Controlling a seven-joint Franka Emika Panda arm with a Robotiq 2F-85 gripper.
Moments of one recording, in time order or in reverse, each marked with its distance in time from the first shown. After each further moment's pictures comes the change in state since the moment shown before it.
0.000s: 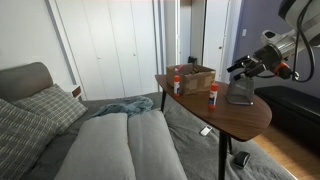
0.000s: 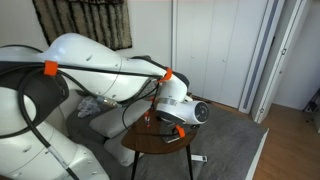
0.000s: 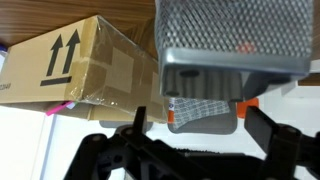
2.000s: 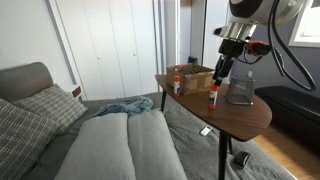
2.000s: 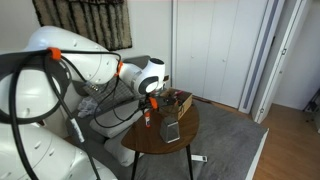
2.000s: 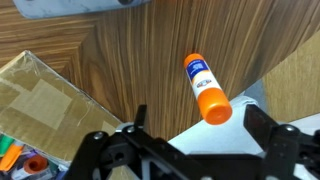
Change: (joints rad) arm 0.233 -0.041 0.257 0.092 -0.775 0.142 1.159
